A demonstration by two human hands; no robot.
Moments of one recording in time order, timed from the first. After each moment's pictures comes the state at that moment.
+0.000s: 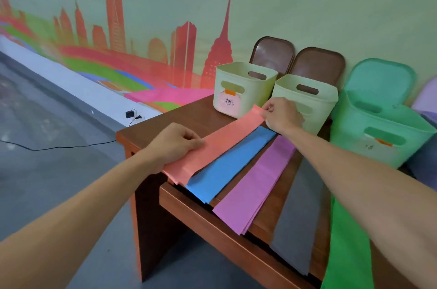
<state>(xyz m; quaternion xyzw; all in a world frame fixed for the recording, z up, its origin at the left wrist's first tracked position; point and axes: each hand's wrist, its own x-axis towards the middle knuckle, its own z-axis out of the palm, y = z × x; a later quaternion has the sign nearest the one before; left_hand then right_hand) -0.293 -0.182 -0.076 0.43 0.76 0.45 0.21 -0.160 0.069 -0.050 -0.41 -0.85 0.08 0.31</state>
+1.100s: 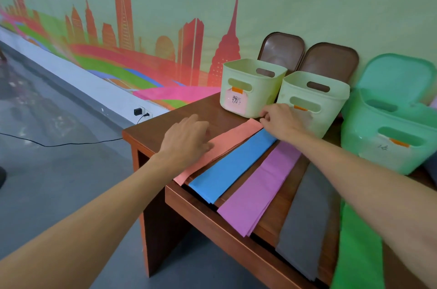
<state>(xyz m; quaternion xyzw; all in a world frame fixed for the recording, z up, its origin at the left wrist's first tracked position) -0.286 -0.166 -0.080 0.50 0.83 0.21 -0.09 -0.172 0.061 -0.063 -0.33 -0.92 -0.06 0.19</state>
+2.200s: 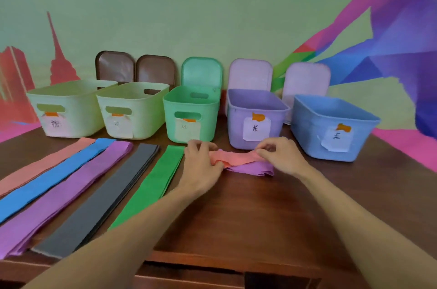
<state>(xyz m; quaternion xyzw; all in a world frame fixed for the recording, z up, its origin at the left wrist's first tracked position) 0.075 -0.016 -0.094 0.63 0.66 0.41 0.08 0.279 0.061 -0.070 -0.50 -0.80 0.13 0.31</state>
